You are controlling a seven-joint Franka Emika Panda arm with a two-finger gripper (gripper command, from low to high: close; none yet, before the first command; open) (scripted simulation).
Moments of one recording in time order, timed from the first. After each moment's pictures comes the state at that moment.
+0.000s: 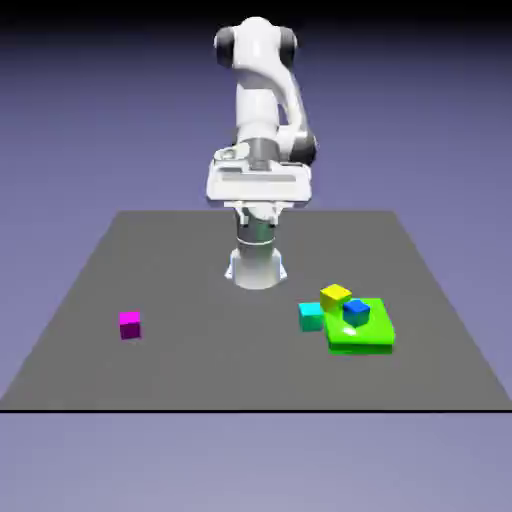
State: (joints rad) arm 0.02 -0.53 -0.02 -2.81 0.05 2.99 0.74
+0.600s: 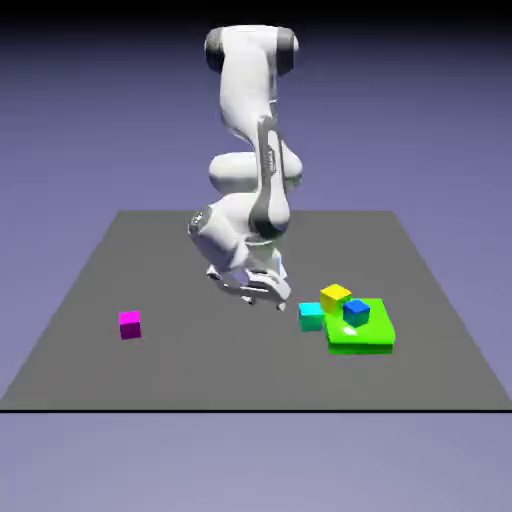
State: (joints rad) arm 0.12 0.05 -0.26 -2.78 0.84 2.21 0.74
